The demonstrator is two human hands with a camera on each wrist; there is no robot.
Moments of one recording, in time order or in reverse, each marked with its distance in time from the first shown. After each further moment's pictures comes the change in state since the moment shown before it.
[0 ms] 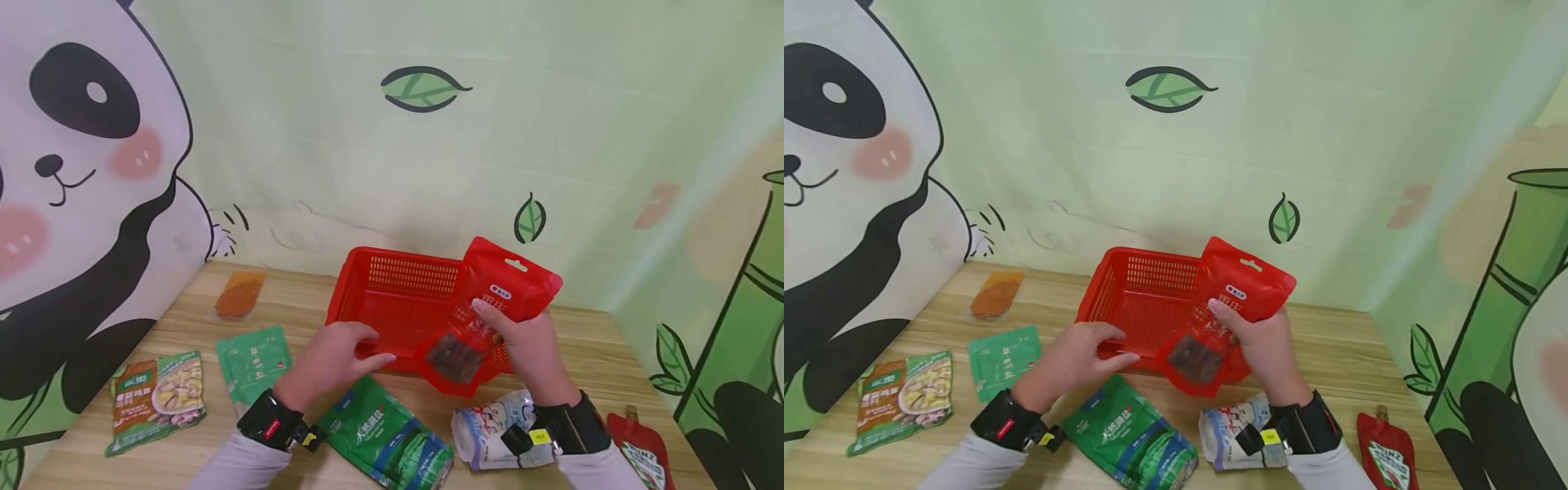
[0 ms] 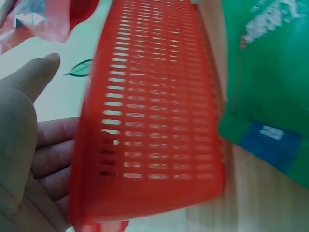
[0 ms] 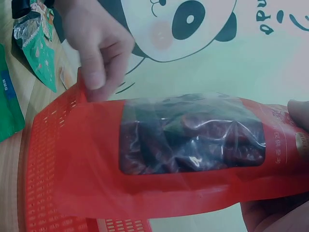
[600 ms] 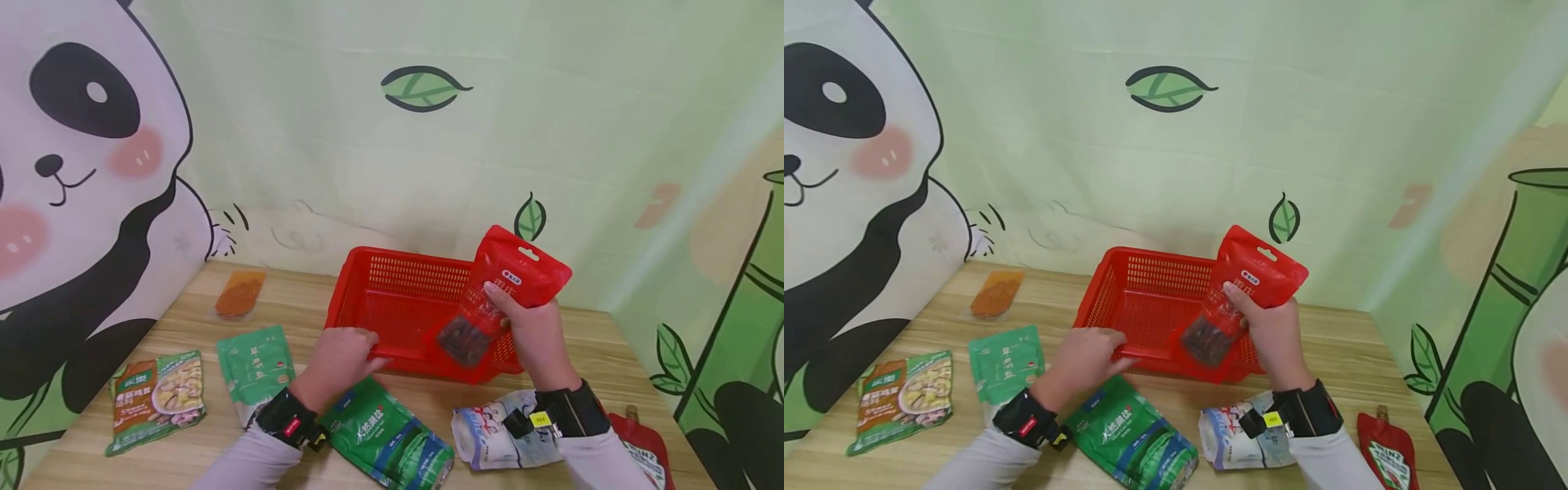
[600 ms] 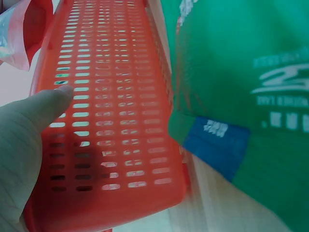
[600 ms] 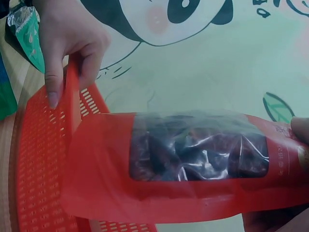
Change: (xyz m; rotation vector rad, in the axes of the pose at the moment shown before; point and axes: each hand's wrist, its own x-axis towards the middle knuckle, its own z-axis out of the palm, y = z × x) left_hand 0.009 -0.009 0.029 0.471 0.077 0.137; right_hand 0.022 0.006 -0.007 -0.002 0.117 0.043
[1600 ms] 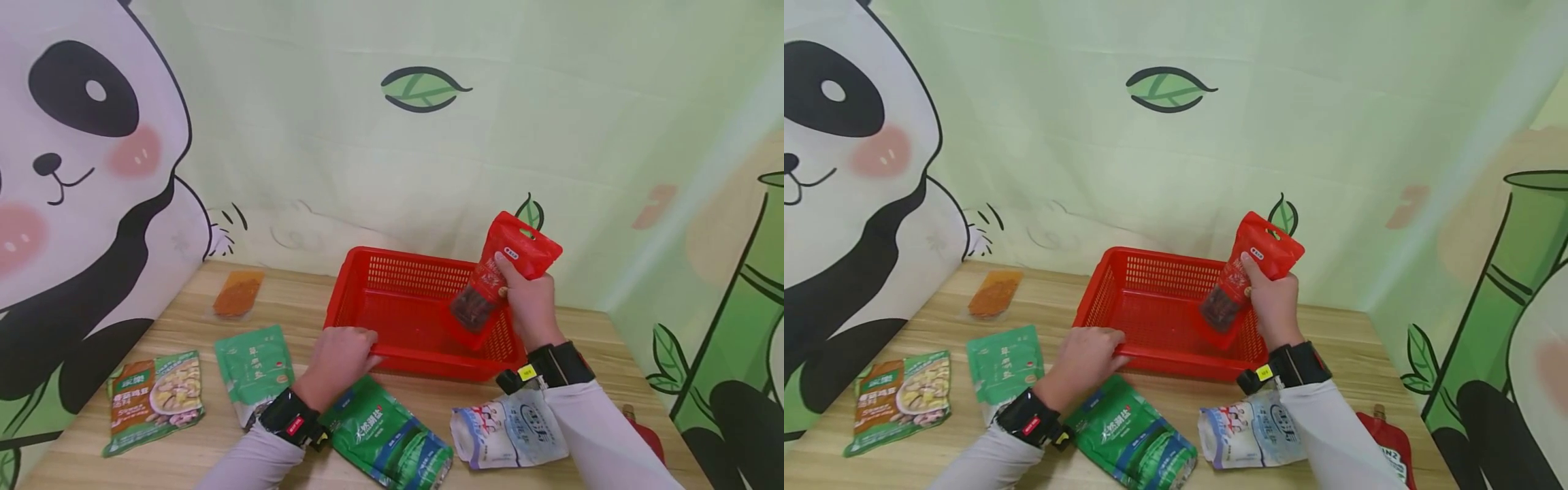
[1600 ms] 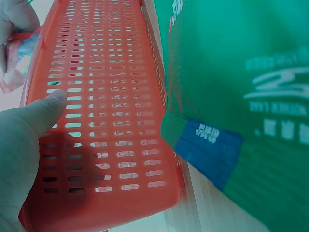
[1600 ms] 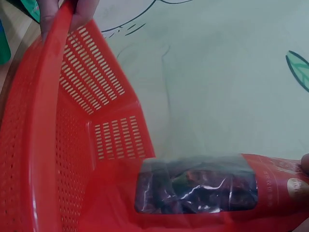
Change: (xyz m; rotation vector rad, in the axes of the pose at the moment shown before) left_hand 0.001 0.003 0.004 0.053 0.039 -0.035; right_hand 0.060 0.004 0.001 0.095 0.188 0.172
